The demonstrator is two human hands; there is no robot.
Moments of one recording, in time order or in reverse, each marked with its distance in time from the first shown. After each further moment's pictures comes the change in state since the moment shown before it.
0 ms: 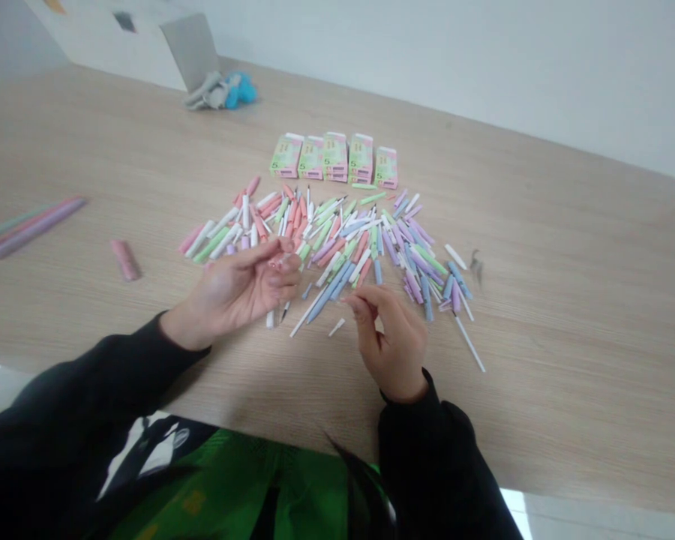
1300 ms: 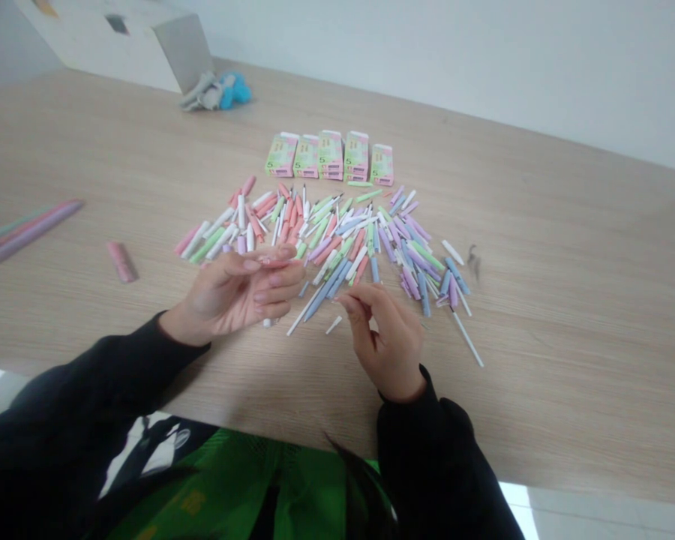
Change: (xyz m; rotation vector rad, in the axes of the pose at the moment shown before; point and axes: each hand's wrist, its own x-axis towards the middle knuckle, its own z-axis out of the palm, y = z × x) left_hand -0.006 -0.002 0.003 0.129 -0.150 -0.101; right_hand 0.004 -0.005 -0.002 0.022 -0.004 -0.035
